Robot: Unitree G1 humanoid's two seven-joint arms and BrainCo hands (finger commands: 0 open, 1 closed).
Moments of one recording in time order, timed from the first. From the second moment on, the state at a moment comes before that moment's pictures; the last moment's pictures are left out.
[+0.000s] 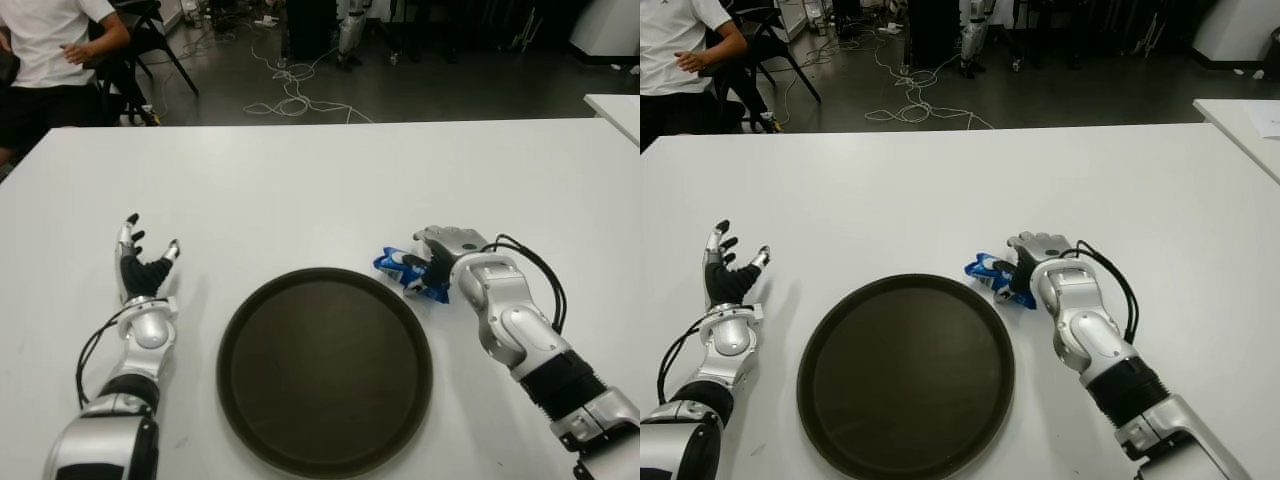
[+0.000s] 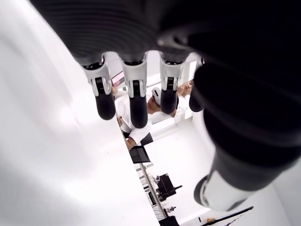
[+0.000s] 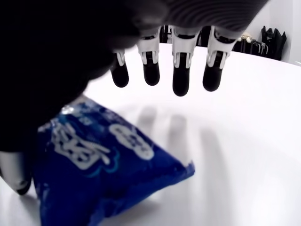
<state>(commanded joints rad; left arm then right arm) -0.49 0.23 0.09 1.22 0.18 -0.62 0.53 -0.43 -0.38 0.49 0.21 -1.02 0.38 0.47</state>
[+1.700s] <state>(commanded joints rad) -0.49 0.23 0.08 1.22 0.19 -0.64 0.54 -0.49 -0.43 0.52 0.27 -0.90 0.25 0.61</state>
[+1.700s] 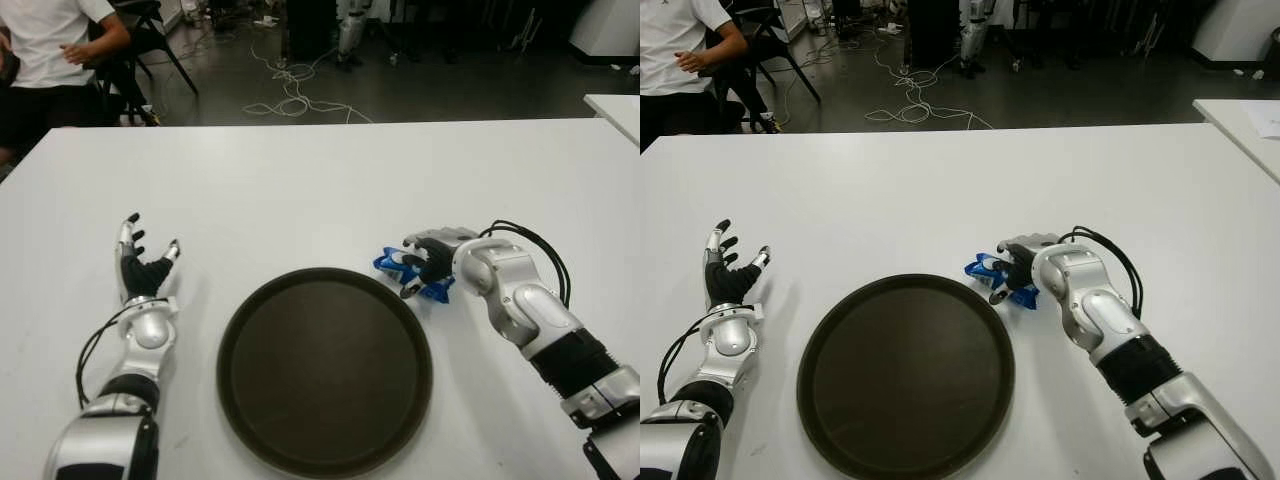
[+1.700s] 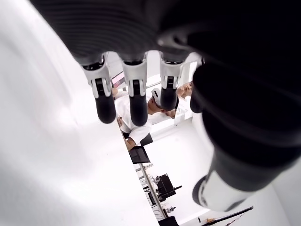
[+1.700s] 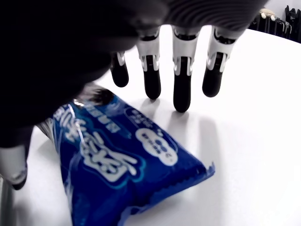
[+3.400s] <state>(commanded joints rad) -0.49 0.23 0.10 1.21 0.17 -0.63 0.50 -0.50 -0.37 0.55 0.33 -0.91 0.37 0.54</state>
